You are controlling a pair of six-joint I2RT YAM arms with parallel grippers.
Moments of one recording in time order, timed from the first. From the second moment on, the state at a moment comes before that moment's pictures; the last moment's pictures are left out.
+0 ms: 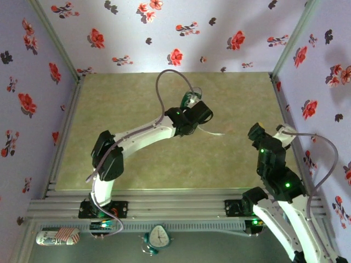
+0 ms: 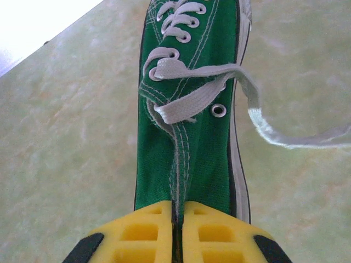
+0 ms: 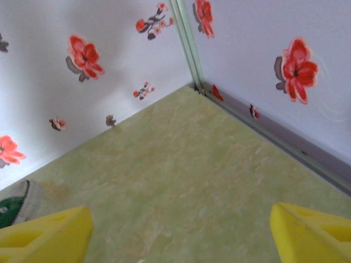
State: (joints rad) left arm -1.03 1.96 1.78 -0.85 -0.69 -0.32; right arm 0.41 0.45 0.72 -0.65 0.69 0.59
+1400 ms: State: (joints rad) left arm -1.02 1.52 1.03 -0.49 -0.65 -0.75; right arm 0.41 1.40 0.97 -0.61 0.19 0.48
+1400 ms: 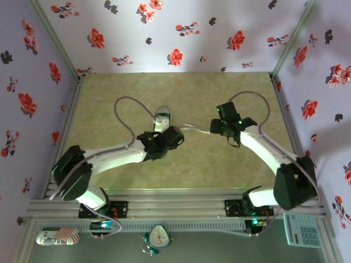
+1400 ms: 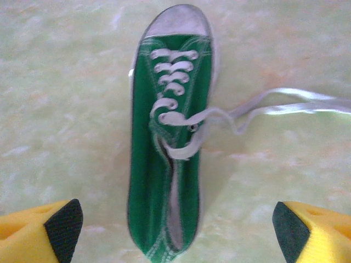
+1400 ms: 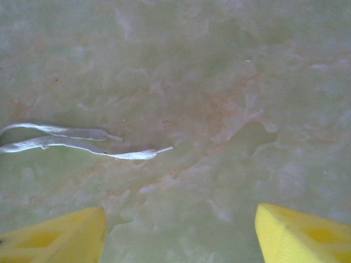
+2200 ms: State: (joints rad) left arm -0.76 1.18 0.74 -0.26 -0.27 -0.67; right arm 0.39 1.91 1.31 -0.69 -0.06 0.13
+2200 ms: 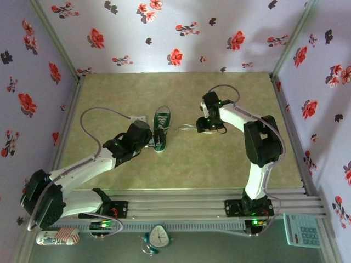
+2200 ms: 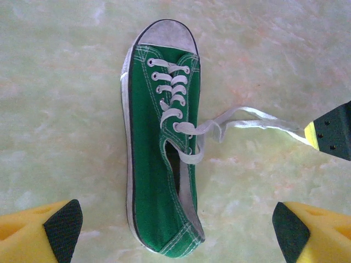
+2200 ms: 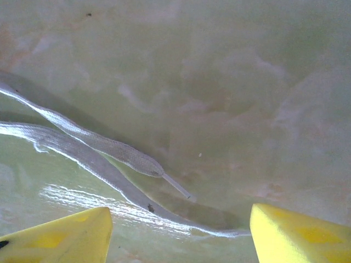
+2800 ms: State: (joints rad) left arm -0.76 1.17 0.73 -0.28 -0.25 -0.66; right arm 0.38 1.98 1.35 -0.77 -0.06 0.05
